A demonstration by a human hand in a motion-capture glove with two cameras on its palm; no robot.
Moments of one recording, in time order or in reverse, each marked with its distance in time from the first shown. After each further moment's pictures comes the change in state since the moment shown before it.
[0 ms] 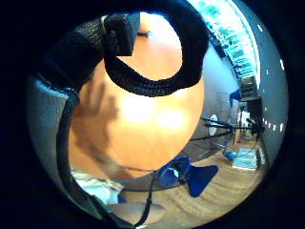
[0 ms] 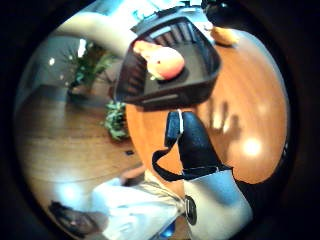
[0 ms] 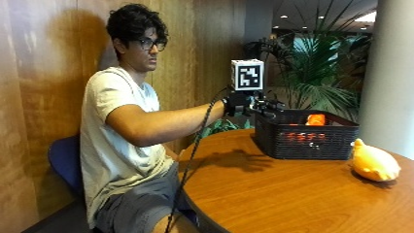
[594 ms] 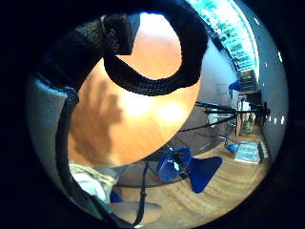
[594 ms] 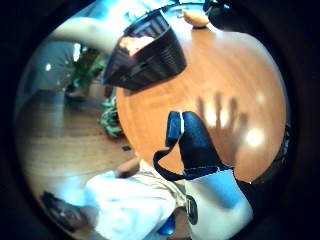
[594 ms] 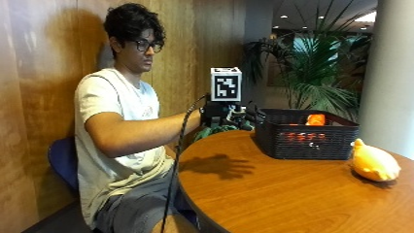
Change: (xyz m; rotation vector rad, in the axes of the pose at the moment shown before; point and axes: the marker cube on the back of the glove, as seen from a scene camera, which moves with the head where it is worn) arm 0.050 0.085 0.022 -0.029 0.060 0.098
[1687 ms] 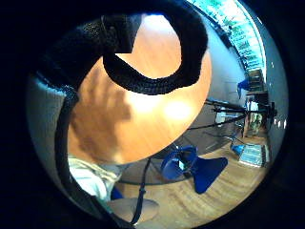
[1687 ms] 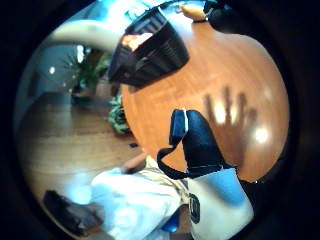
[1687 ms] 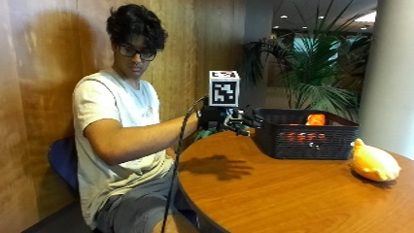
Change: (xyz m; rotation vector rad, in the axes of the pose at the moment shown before) arm 0.003 0.011 0.011 -0.043 -0.100 -0.044
